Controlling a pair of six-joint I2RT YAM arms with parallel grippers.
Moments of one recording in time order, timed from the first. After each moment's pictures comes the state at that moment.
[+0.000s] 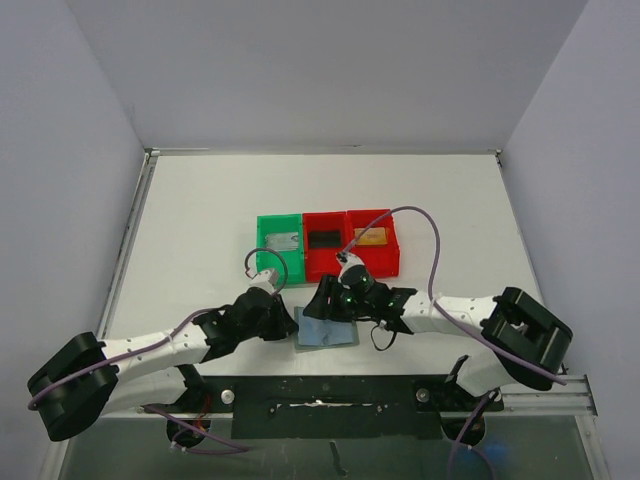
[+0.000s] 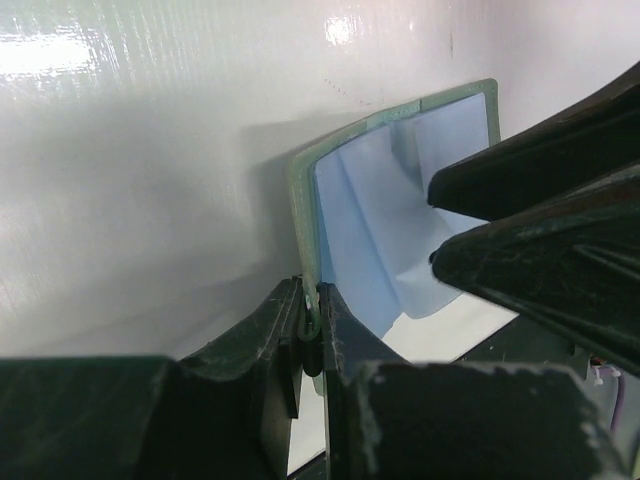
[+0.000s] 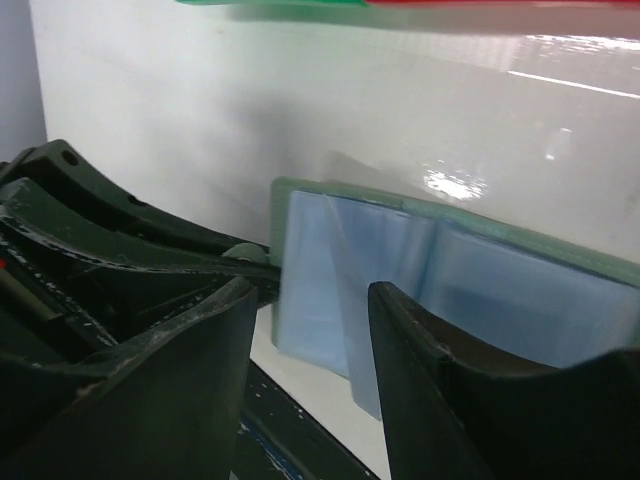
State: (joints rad) left arm -0.91 1.08 0.31 0.04 -0.05 -0.94; right arm 0.93 1.41 0.60 0.13 -0.09 0.95
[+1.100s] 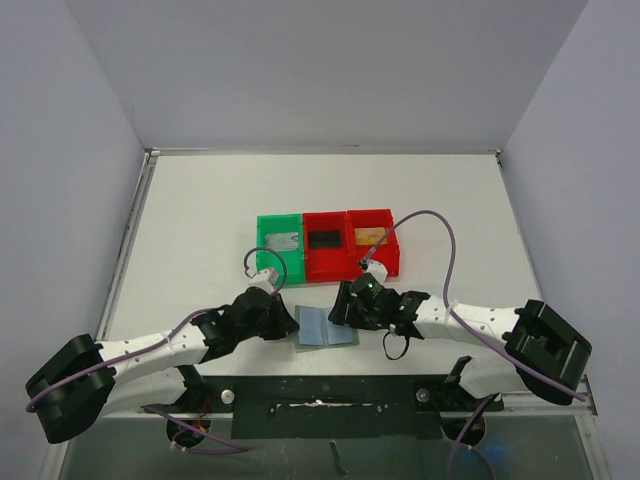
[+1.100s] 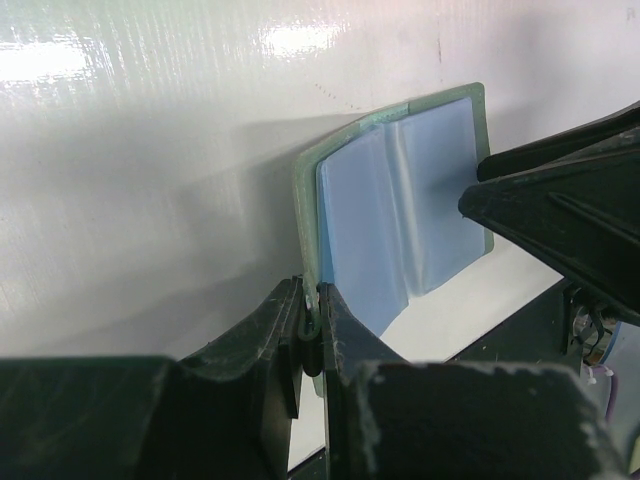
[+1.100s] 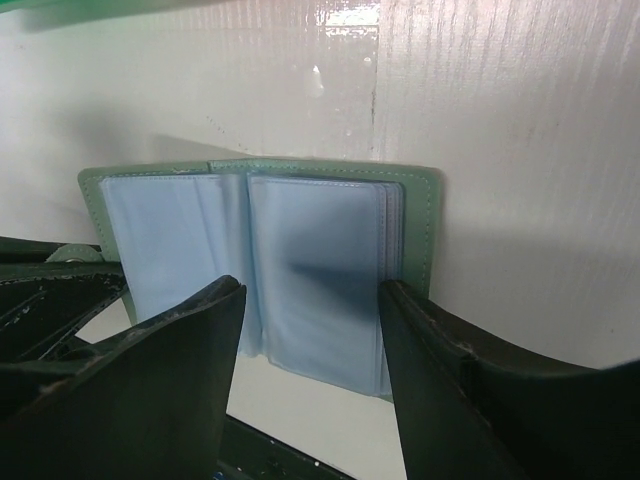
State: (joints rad) left arm -0.91 1.06 0.31 0.04 -0.05 -0.94; right arm 0.93 1.31 0.57 -0.16 0.11 0.98
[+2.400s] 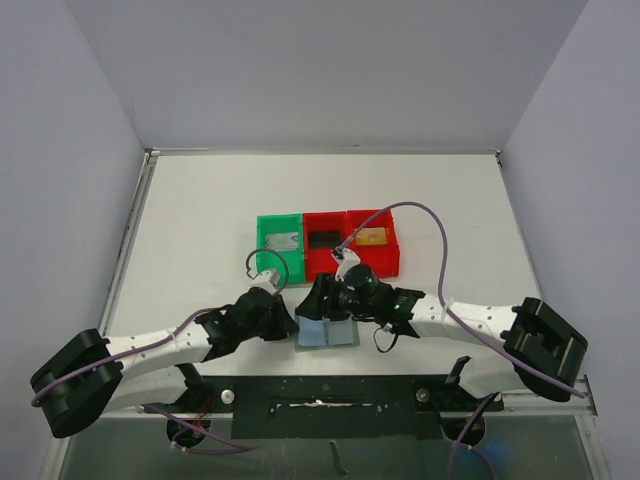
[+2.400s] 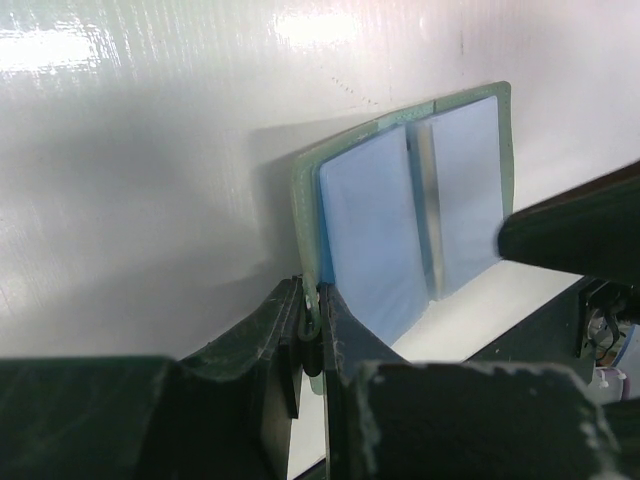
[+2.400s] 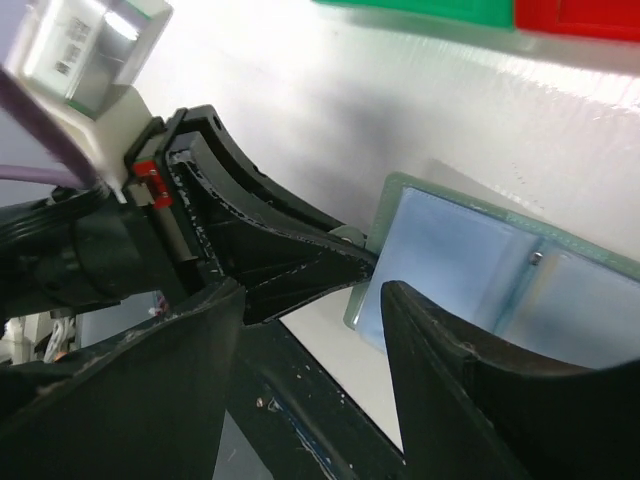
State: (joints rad) left arm -0.91 1.11 0.31 0.06 -0.04 -0.94; right arm 0.96 1.38 0.62 0.19 -0.15 0.90
